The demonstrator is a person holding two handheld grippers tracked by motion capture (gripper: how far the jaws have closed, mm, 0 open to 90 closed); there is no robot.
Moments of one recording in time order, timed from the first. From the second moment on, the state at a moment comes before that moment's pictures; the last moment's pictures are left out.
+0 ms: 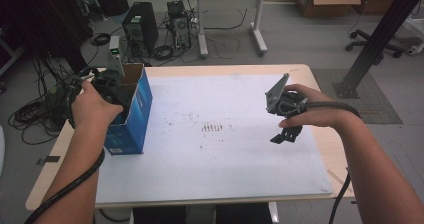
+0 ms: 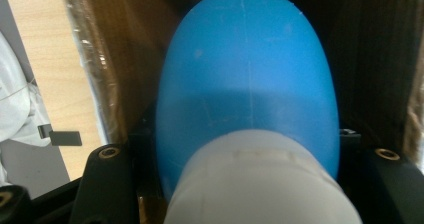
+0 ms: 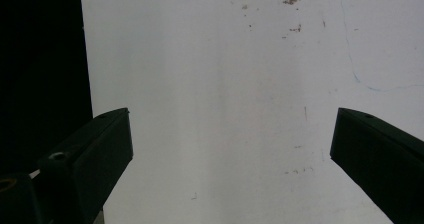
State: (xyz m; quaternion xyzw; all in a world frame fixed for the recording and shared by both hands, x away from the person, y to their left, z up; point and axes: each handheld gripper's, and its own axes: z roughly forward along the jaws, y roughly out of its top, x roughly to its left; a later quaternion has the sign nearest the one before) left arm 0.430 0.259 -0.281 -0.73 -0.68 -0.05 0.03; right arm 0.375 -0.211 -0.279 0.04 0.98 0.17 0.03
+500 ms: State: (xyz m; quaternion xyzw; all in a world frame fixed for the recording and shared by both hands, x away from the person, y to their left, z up) left arm 0.430 0.262 -0.285 -0.73 -0.68 -0.05 0.02; right arm 0.372 -0.214 -0.277 0.04 0.98 0.17 0.03
